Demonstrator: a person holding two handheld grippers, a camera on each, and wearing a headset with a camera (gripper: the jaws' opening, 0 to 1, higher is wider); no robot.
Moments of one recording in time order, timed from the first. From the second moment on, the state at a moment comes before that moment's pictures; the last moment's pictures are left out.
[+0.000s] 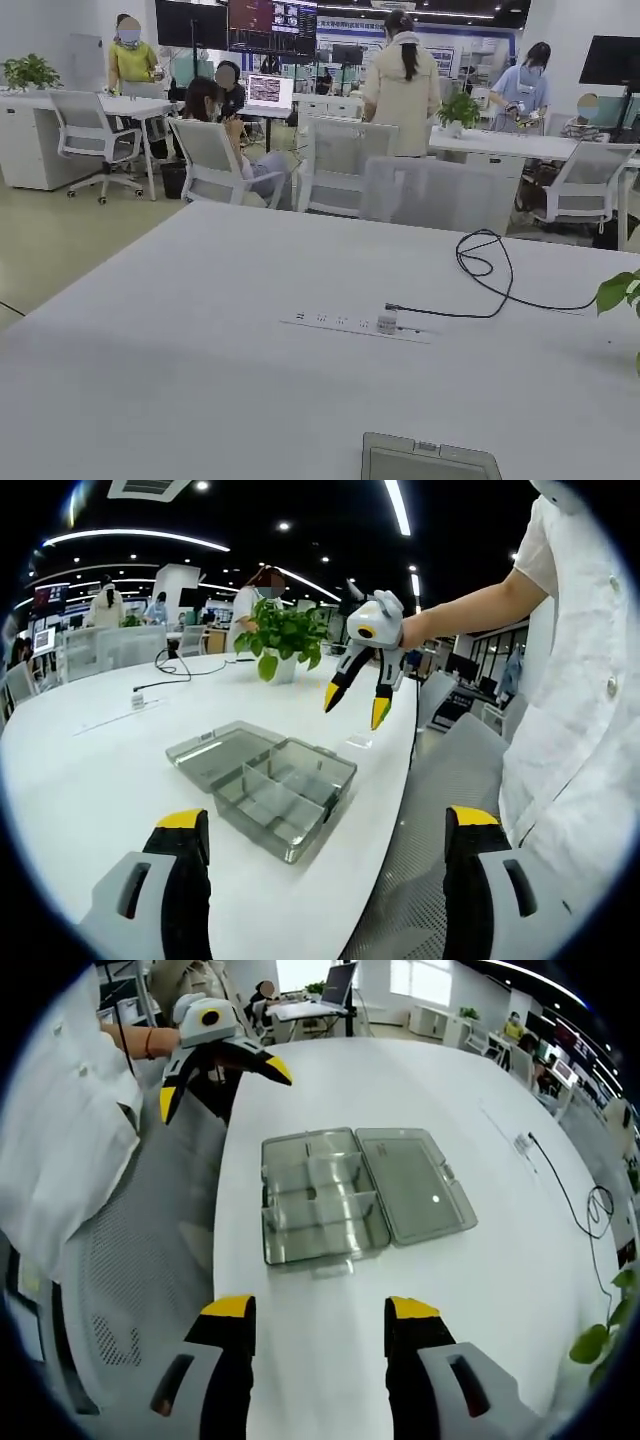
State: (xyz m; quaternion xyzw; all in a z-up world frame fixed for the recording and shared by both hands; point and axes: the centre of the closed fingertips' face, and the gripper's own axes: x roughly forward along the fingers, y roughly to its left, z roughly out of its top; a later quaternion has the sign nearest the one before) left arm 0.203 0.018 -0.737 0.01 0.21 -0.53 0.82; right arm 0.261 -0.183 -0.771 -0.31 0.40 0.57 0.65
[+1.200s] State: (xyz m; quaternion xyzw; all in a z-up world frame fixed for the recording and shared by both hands) left arm 0.206 0.022 -0.738 0.01 0.22 -0.52 0.82; right arm 0.253 -0.297 -0.857 -0.48 0.45 0.55 0.52
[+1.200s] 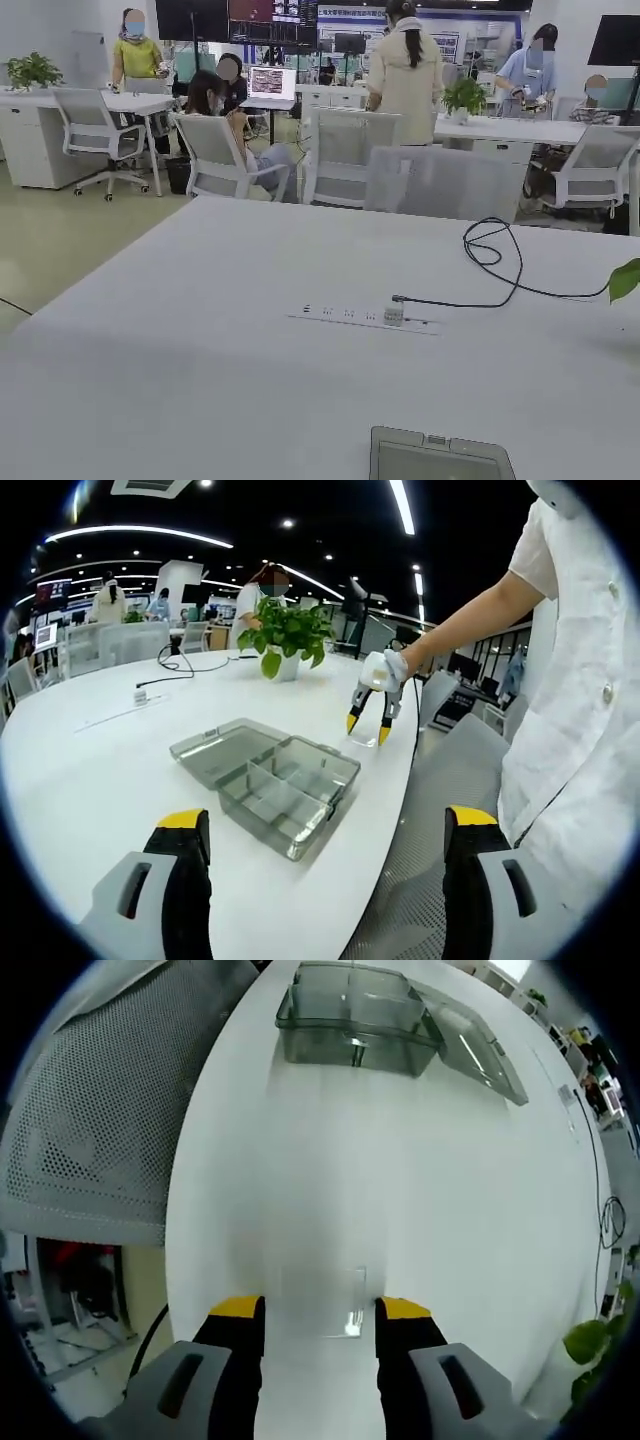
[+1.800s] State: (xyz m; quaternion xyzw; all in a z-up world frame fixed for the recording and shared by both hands) left arm 0.205 0.023 -0.738 0.01 0.22 -0.52 0.82; right arm 0.252 -0.298 -0.857 -0.48 0.45 0.55 0.52
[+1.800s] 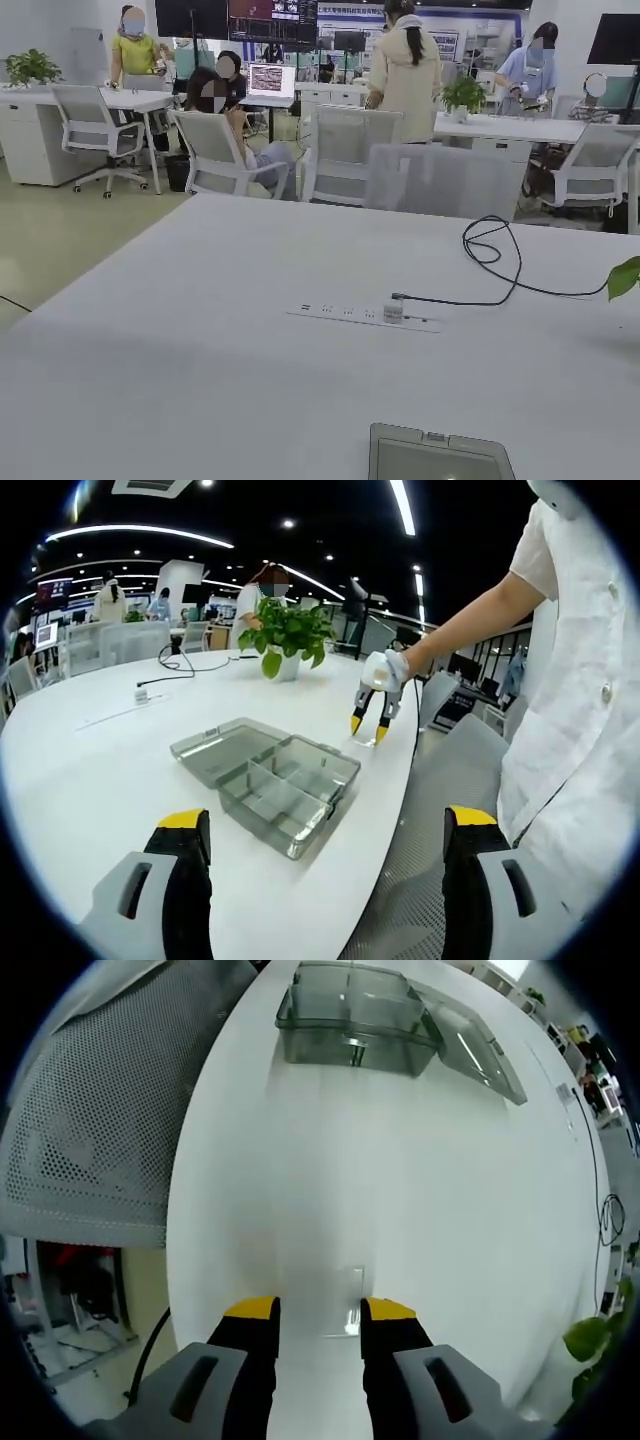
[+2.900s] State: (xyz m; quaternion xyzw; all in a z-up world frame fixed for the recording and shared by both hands) left arm 0.233 -0.011 -0.688 -0.14 0.24 -0.50 0.82; right arm 0.249 -0.175 -0.733 -0.46 0.32 0.55 0.62
